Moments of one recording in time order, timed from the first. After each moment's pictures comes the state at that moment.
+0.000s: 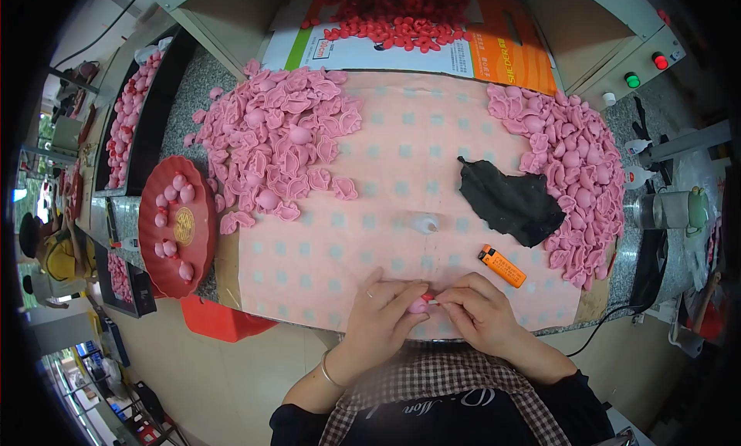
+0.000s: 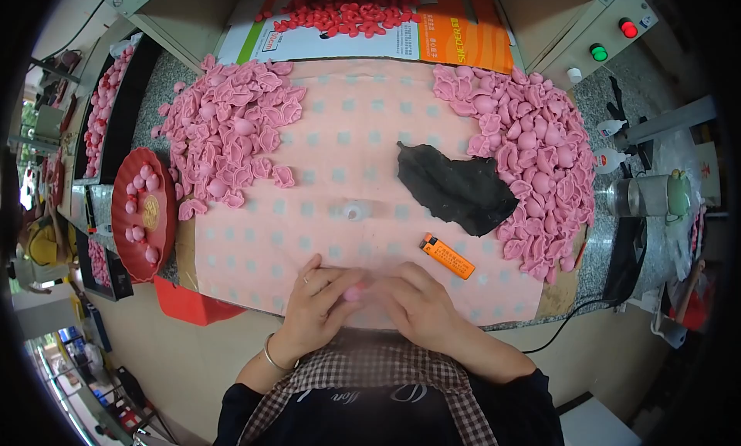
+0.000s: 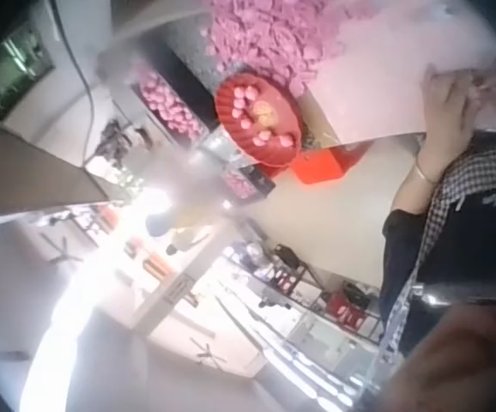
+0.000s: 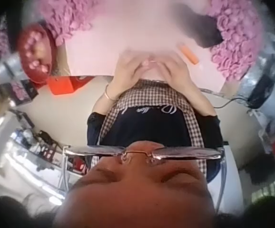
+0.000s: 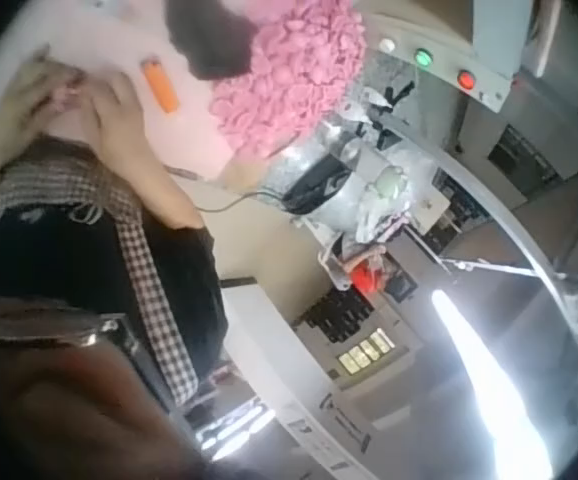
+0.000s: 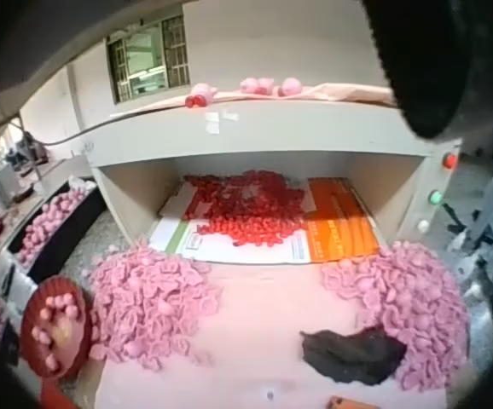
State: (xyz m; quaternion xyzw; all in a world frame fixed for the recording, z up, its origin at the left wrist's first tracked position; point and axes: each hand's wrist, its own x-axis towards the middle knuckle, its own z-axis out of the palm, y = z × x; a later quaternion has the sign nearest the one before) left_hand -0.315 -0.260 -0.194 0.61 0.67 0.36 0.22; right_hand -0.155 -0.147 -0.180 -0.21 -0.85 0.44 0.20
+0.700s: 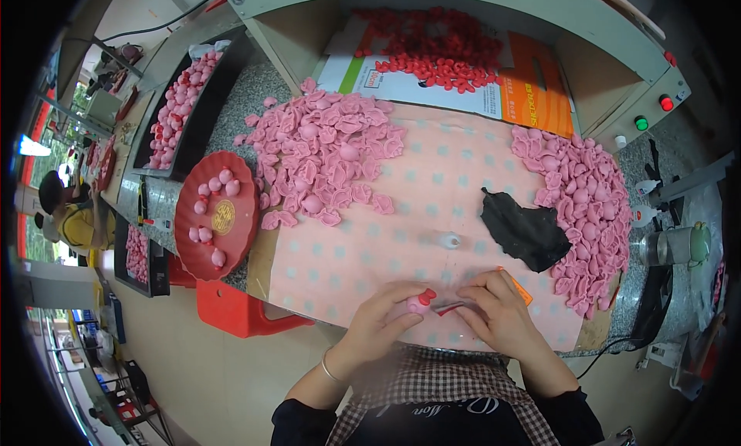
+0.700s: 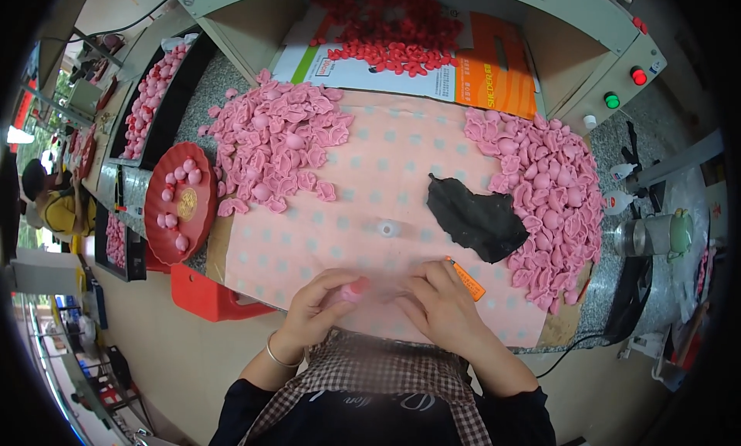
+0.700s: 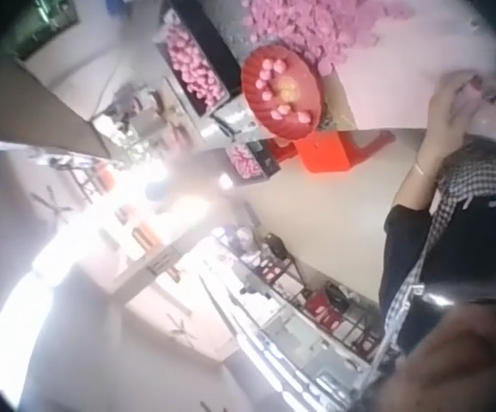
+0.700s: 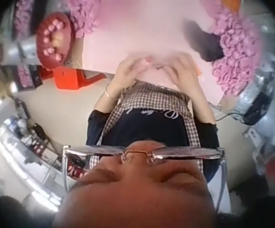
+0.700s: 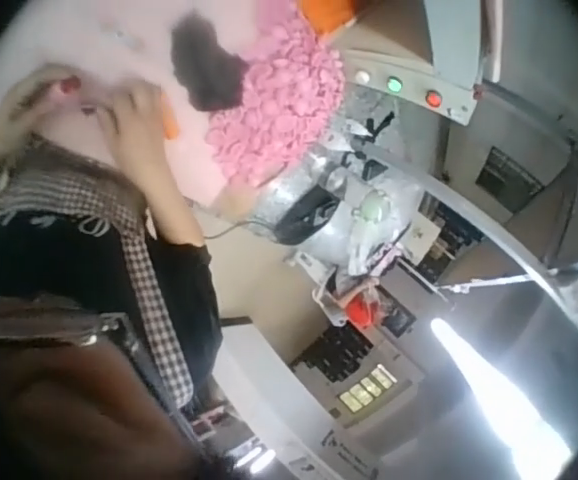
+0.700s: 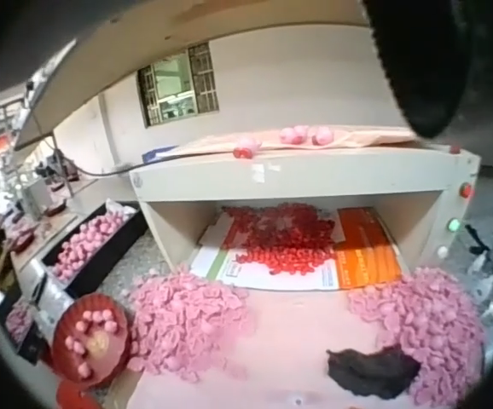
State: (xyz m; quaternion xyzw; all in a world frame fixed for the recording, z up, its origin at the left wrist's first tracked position) left_hand -0.328 -0.318 -0.100 0.44 0.59 0.55 0.39; right_hand -0.157 -0.173 -0.076 -0.18 -0.92 0.31 0.17
